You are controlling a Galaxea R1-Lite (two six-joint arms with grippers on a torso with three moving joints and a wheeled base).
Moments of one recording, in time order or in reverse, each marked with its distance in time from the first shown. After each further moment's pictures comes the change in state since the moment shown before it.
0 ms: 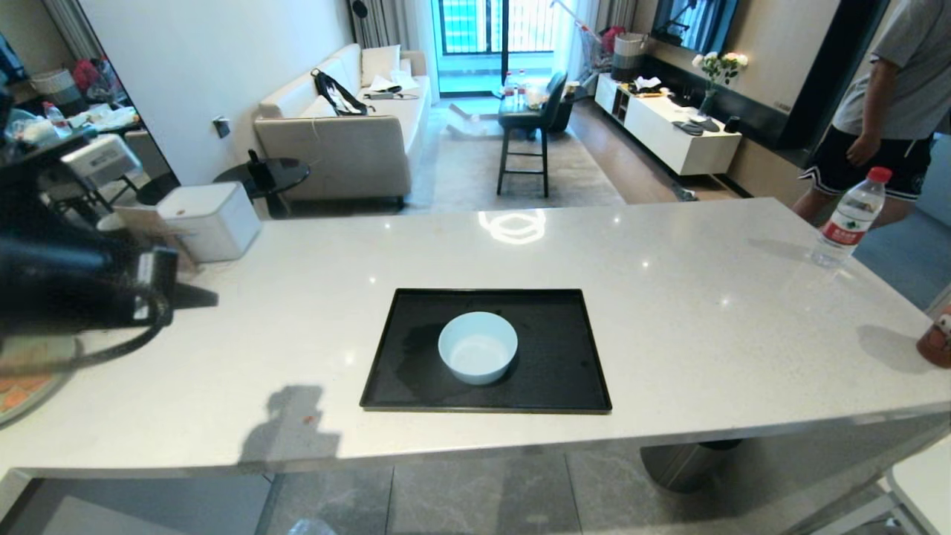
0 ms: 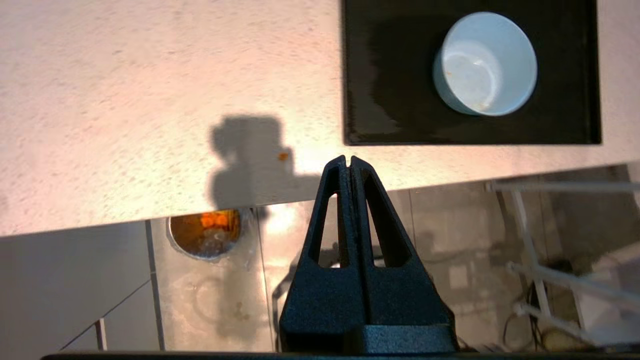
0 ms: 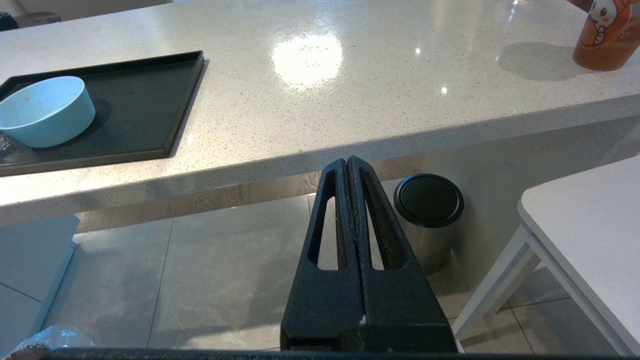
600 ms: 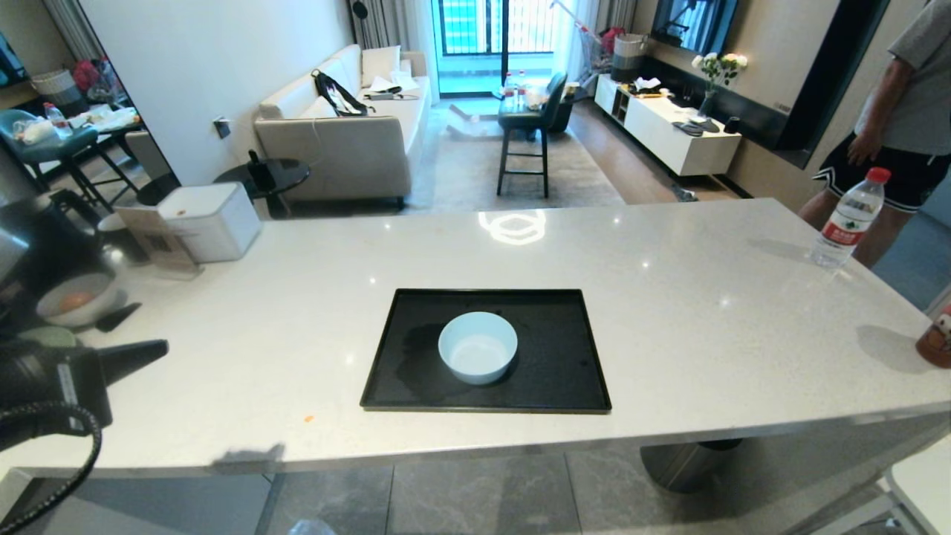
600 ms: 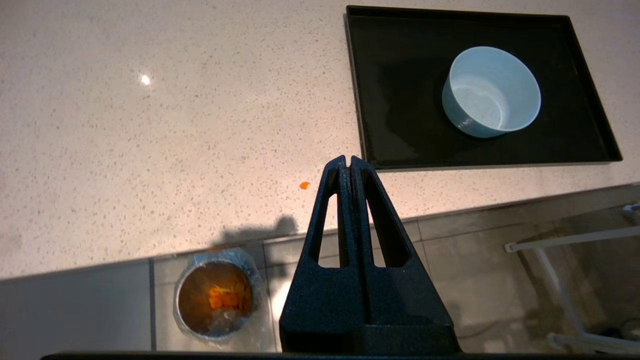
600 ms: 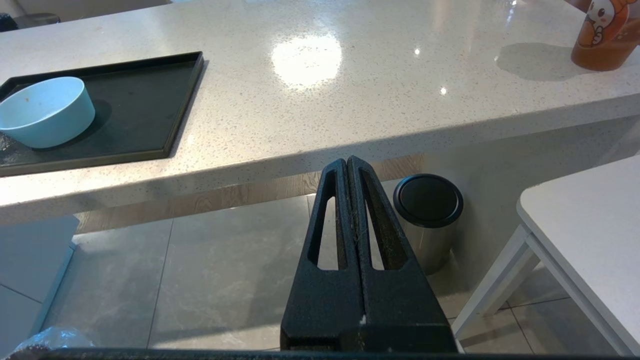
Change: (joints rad) left arm 0.152 -0.283 0.543 -0.522 -0.120 0.090; right arm 0.000 0.000 0.000 0.000 0.000 0.000
